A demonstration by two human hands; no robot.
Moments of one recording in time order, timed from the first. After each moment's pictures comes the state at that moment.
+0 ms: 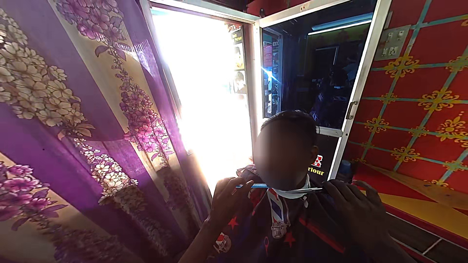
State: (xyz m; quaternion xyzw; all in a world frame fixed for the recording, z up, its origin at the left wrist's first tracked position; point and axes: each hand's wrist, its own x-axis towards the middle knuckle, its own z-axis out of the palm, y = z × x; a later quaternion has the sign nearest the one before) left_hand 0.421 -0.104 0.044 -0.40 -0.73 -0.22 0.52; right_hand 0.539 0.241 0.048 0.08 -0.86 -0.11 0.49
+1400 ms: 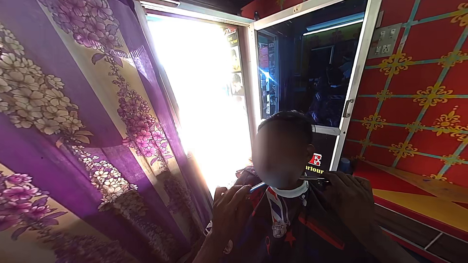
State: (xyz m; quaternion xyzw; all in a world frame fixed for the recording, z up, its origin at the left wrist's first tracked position) left_hand 0.454 -0.093 0.048 -0.35 -0.75 -0.27 0.50; right_hand 0.517 0.247 0.042 0.03 -0.86 0.03 0.51
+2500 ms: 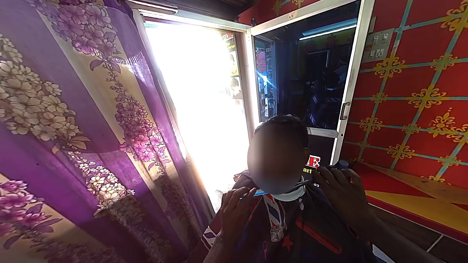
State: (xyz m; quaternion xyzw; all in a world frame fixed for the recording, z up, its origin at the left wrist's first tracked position) left_hand 0.430 -0.068 0.015 -0.36 -0.71 -0.28 0.53; right_hand 0.499 0.266 0.048 0.09 -0.84 -0.20 0.49
